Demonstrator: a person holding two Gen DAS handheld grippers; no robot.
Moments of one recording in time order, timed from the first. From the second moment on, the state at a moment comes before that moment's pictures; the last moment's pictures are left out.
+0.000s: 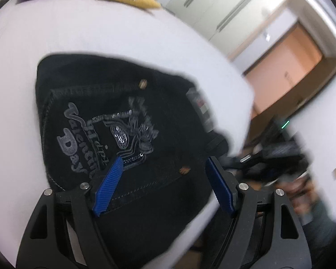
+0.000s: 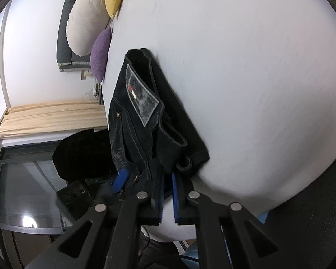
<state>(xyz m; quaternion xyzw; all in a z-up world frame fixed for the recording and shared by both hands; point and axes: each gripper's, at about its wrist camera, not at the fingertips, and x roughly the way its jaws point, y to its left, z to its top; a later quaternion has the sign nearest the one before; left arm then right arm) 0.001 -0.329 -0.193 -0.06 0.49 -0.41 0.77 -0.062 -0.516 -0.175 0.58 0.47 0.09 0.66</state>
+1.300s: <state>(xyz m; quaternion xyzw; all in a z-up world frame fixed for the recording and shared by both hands) 0.051 -0.288 -0.177 -0.14 0.46 -0.38 0.79 0.043 -0.542 -0.137 0.48 0.45 0.15 0.74</state>
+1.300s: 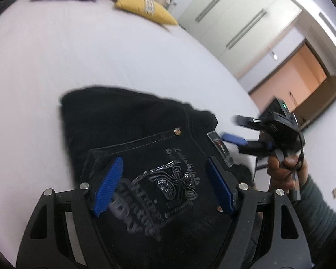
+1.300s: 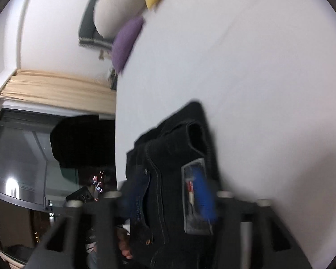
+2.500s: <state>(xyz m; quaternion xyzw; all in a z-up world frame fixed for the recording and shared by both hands) 0.062 -0.243 -0.185 -0.16 0.57 -0.33 0.74 0.063 -0.473 -0.110 0.26 0.53 0.11 0.80</state>
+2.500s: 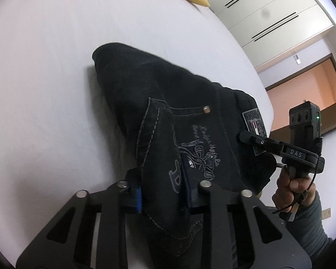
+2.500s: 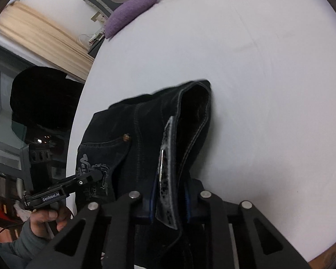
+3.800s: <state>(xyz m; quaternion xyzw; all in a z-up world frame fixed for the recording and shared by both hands) 0.205 -0.084 -0.171 -0.13 0.45 -0.20 0.86 0.220 -0.455 -0.136 0.32 0.47 0.10 0.82</state>
